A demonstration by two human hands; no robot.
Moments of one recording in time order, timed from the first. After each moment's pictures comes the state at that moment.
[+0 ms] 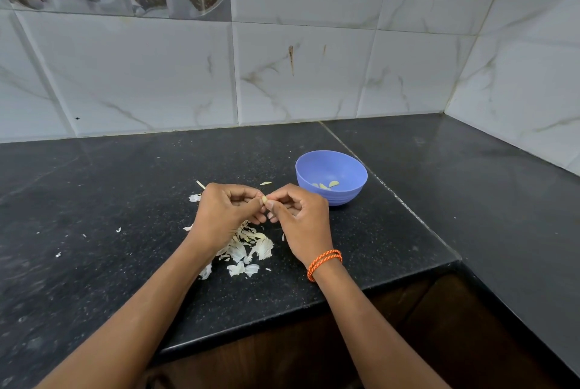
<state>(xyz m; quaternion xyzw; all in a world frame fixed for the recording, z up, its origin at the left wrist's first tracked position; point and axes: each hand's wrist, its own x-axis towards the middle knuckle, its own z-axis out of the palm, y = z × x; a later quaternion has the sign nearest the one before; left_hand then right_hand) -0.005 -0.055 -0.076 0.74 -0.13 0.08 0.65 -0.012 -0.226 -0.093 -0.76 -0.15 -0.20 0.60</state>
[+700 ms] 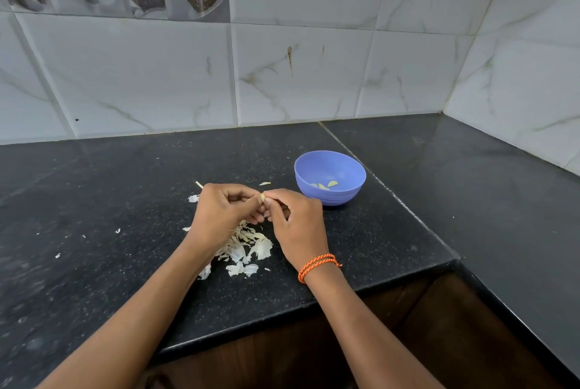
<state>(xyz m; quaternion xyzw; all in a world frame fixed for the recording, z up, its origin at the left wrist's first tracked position) -0.009 -0.056 -0.072 0.73 -0.13 0.09 0.66 -0.012 -0.220 -0.098 -0.81 -0.19 -0.31 0.46</state>
